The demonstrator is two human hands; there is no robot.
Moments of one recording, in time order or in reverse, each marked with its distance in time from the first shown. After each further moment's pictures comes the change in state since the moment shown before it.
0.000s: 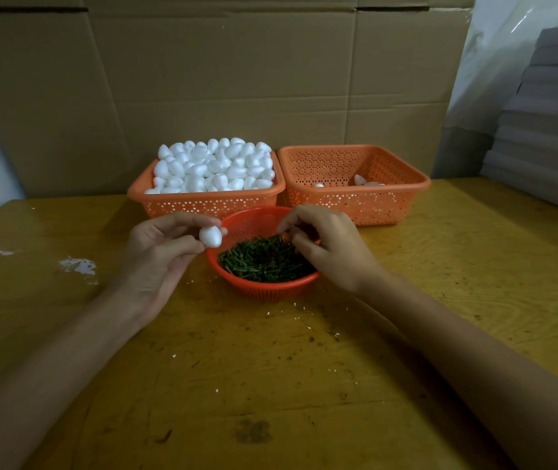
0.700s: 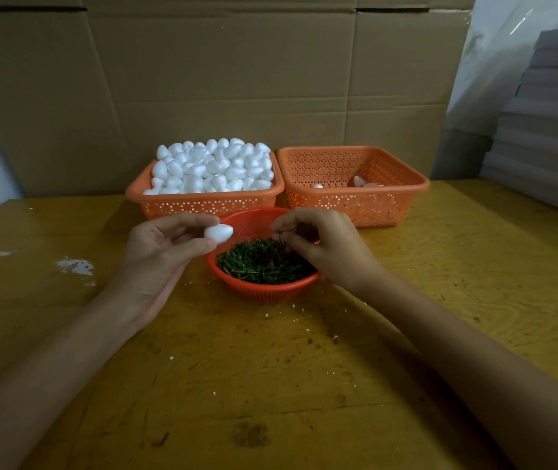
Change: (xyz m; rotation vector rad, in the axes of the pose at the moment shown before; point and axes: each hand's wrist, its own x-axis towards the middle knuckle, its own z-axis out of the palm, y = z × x) left_hand -0.001 0.001 0.002 0.022 0.004 -0.036; right_hand 0.003 -0.002 -0.001 0.086 0.003 0.048
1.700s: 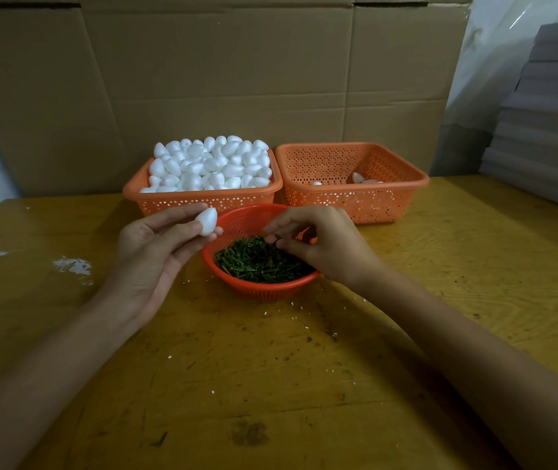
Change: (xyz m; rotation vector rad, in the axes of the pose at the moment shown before) left_hand 0.001 0.001 0.001 -0.128 0.106 -0.041; right_hand 0.001 0.003 -0.001 0.025 -0.057 -0.014
